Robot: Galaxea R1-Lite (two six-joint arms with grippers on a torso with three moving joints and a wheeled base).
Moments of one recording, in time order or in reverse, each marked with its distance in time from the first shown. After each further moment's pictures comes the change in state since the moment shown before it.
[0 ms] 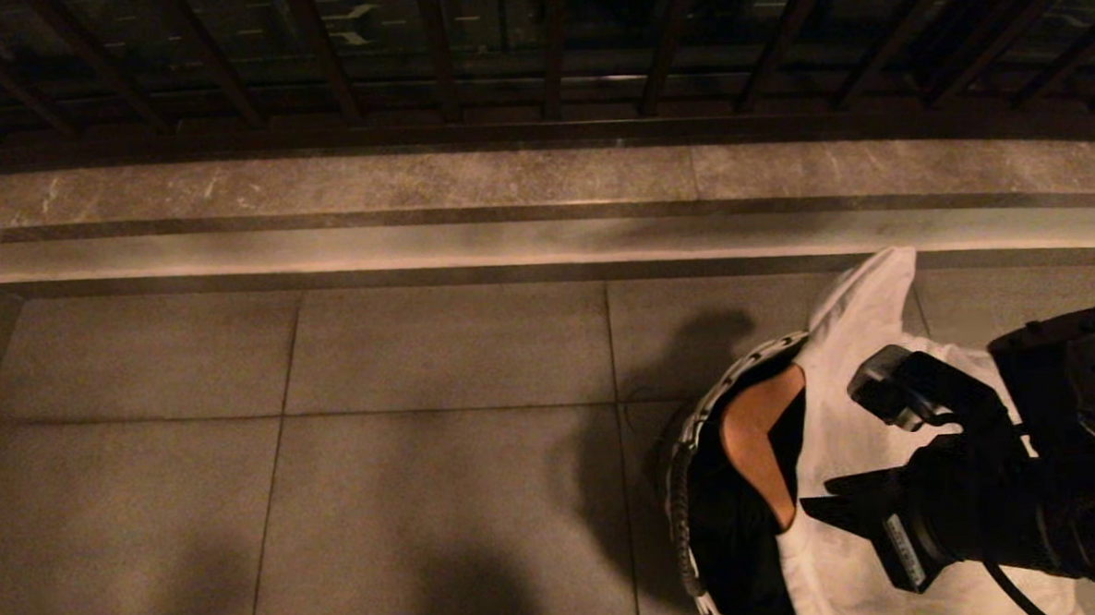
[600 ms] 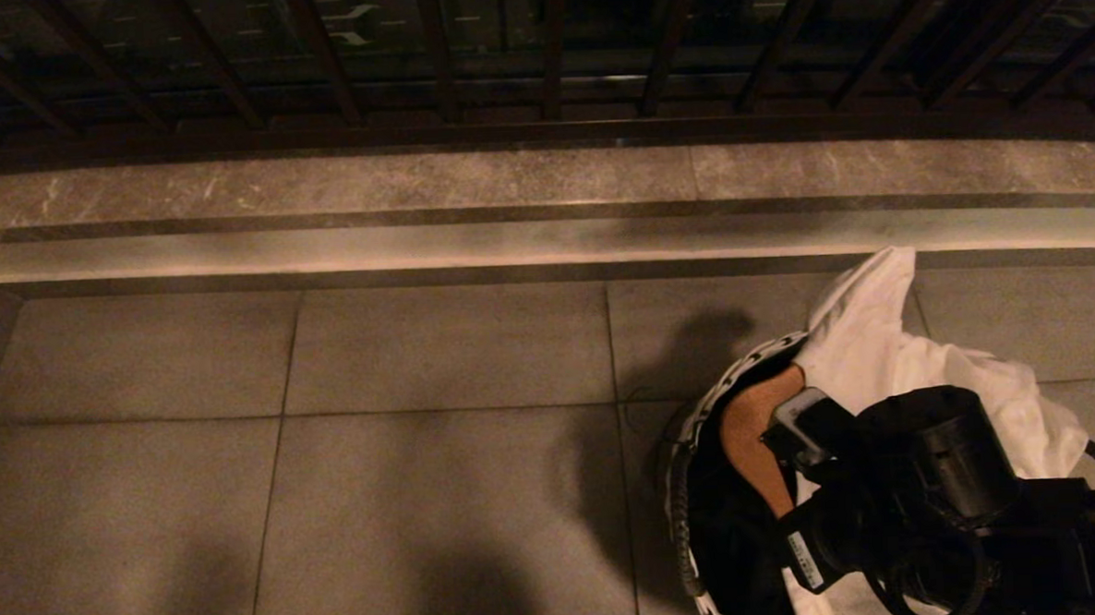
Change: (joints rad) left arm 0.000 0.000 0.000 0.001 0.000 0.001; right arm 0.137 0.225 0.151 -0.409 -0.342 0.014
